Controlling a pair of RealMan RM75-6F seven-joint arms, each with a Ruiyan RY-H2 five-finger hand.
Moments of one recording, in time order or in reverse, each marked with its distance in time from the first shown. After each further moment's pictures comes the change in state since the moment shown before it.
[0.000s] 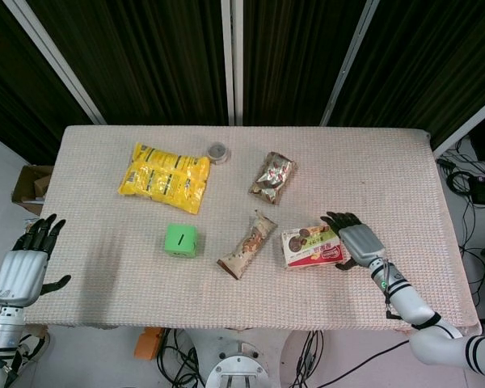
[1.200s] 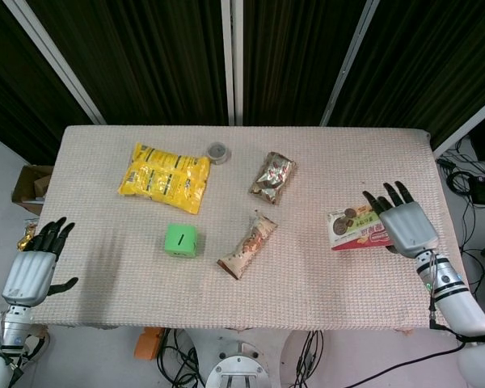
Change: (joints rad) left arm -0.017 -0.038 0.012 0.053 0.013 -0.032 -0.051; right arm -0.031 0.411 0.033 -0.385 0.091 0.183 -0.578
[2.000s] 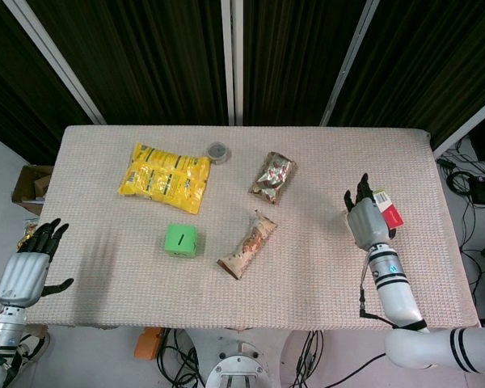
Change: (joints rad) left arm 0.005 0.004 0.007 0.052 -0.002 0.000 -0.077; right arm 0.303 -0.319 -0.090 -0.067 0.534 0.315 -1.155
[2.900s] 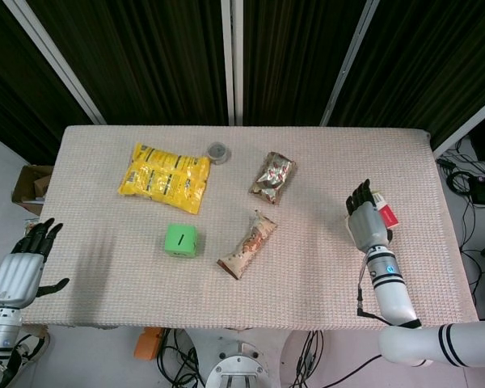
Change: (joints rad) left arm 0.011 0.005 -0.001 0.006 -0.005 0.014 -0.009; right arm 0.048 -0.049 -0.061 0.039 0.076 0.023 0.064
